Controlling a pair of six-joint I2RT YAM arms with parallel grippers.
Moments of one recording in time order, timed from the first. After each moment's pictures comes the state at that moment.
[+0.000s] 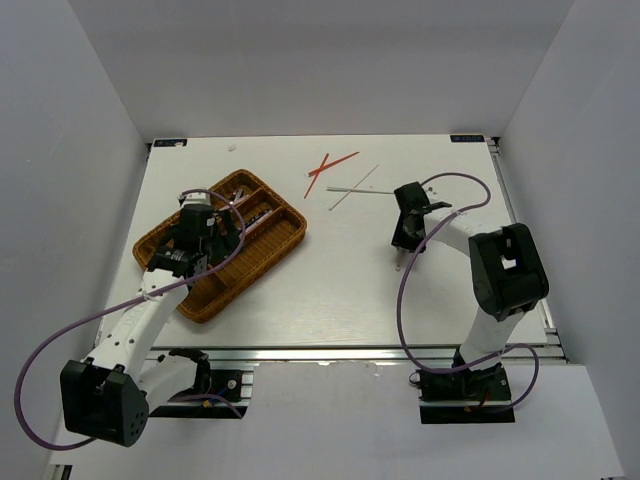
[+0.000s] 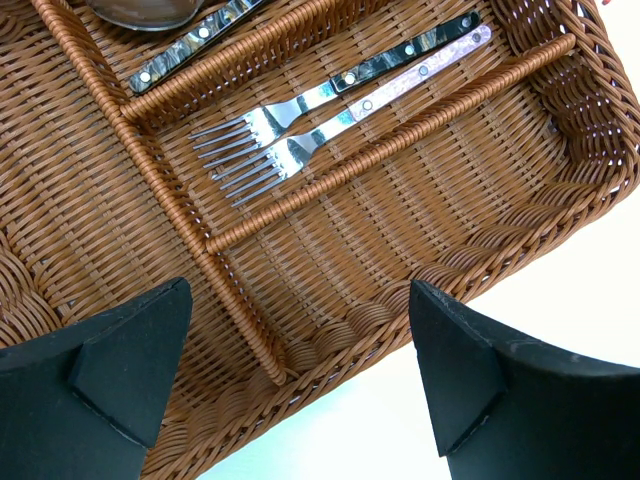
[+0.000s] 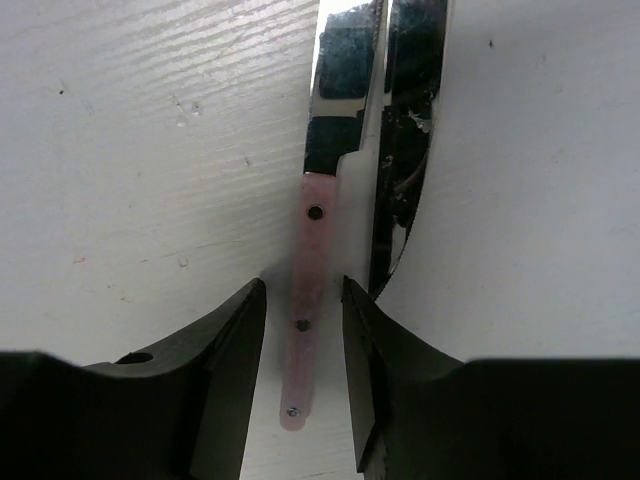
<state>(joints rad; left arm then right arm) -0.23 1.05 0.81 -0.51 -0.25 -0.40 0.36 1.78 1.09 -0.45 0.23 0.57</state>
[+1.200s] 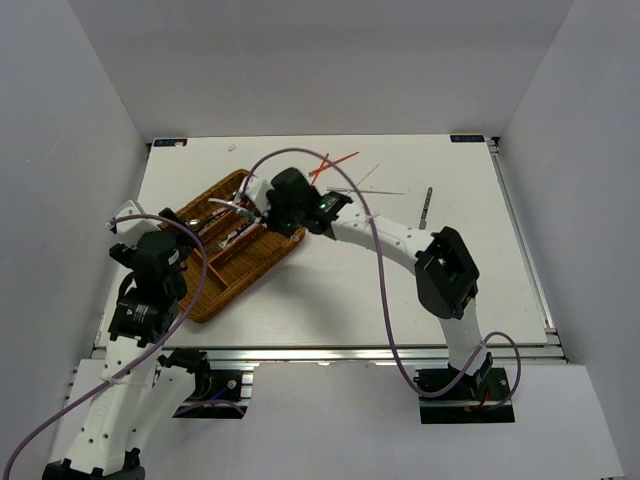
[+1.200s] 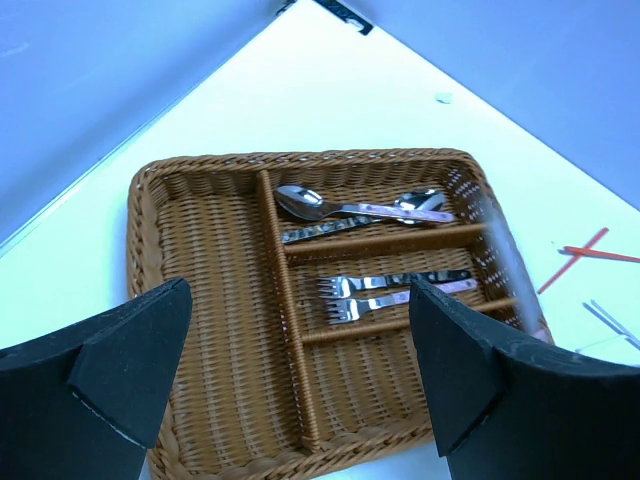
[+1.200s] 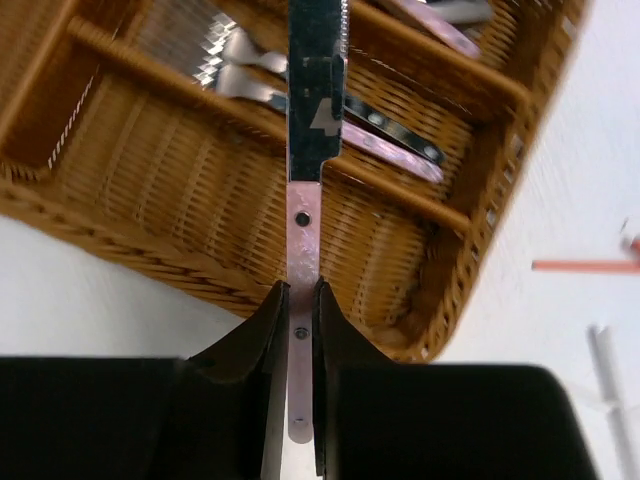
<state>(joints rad) -0.23 0.62 0.81 -0.52 -0.67 -0.49 0.90 2.03 1.77 -0.38 -0.18 -0.26</state>
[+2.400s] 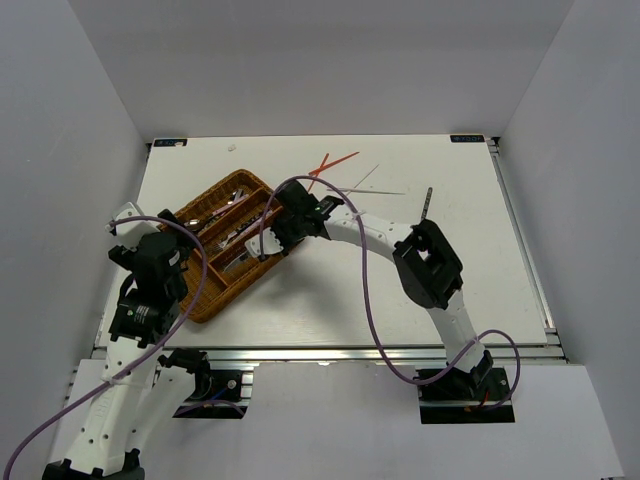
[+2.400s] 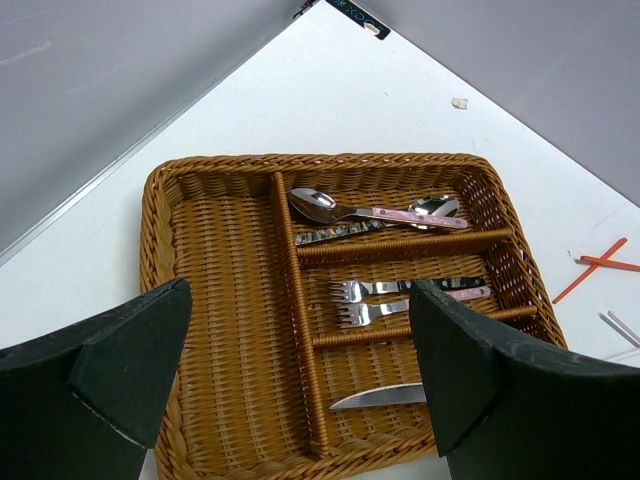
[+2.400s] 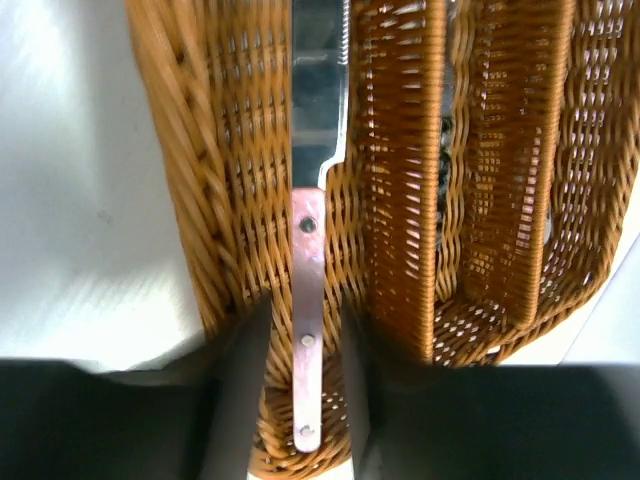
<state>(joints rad) -0.23 0.62 0.80 -0.52 -0.71 -0.50 0.90 2.17 1.78 -0.50 -0.41 -1.41</state>
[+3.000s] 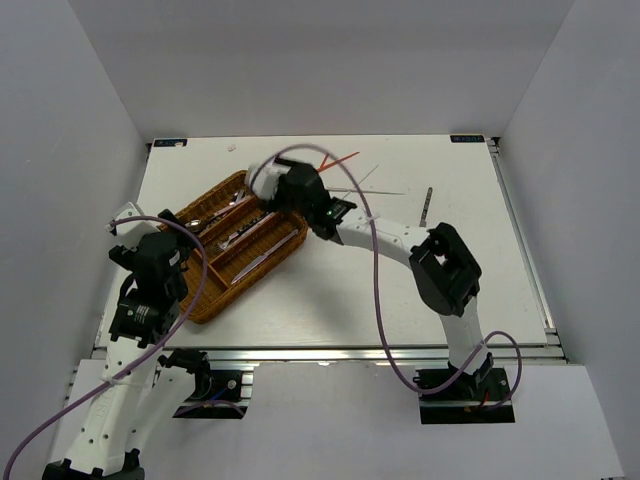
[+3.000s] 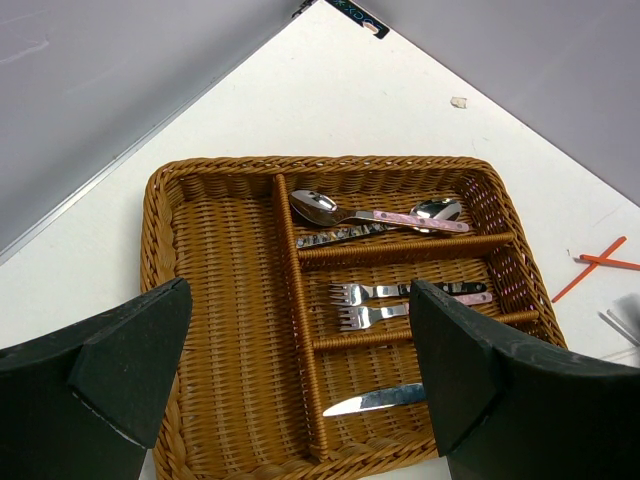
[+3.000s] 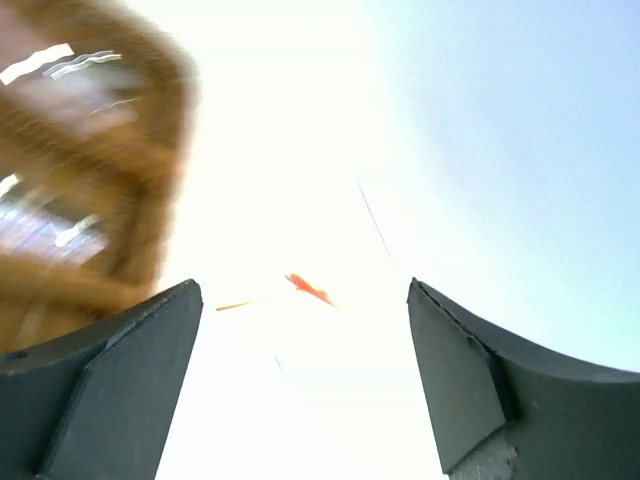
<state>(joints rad) -0.23 0.62 0.80 -0.52 -0.71 -0.50 0.89 2.04 1.60 0.15 0.14 -0.89</state>
